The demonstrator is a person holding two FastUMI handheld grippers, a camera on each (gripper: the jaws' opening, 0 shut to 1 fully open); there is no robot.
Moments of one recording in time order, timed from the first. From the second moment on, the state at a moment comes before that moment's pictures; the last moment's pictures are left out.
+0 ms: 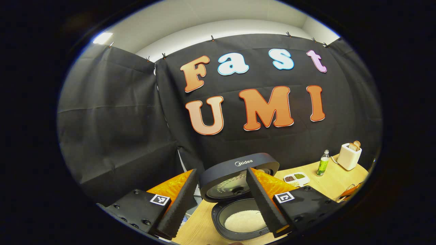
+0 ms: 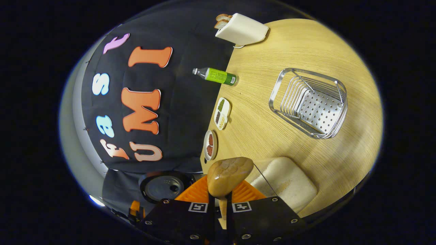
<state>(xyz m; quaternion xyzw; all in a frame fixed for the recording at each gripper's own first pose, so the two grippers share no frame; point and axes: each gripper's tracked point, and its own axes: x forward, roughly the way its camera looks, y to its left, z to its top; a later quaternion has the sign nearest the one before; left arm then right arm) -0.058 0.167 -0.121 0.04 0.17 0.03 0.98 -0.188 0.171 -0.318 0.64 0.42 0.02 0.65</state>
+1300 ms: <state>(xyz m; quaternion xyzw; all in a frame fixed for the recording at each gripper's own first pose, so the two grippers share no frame) -0.092 0.229 -0.118 0.03 0.15 0.15 0.98 -0.069 0.297 -0.201 0.74 0.42 0.13 0.51</state>
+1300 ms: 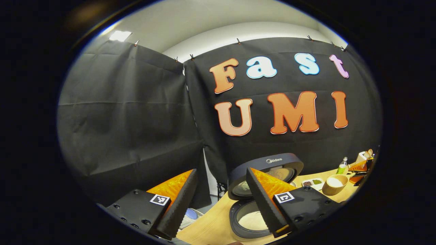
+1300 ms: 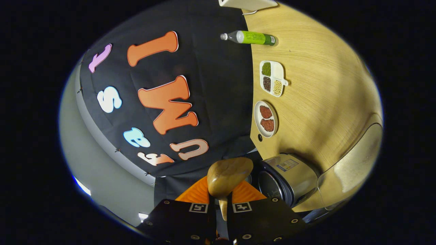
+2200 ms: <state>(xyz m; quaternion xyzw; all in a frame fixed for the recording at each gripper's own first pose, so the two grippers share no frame) -0.128 0.296 -0.148 0.02 0.18 0.23 0.96 -0.036 0.416 -0.209 0.48 0.42 0.23 0.74</state>
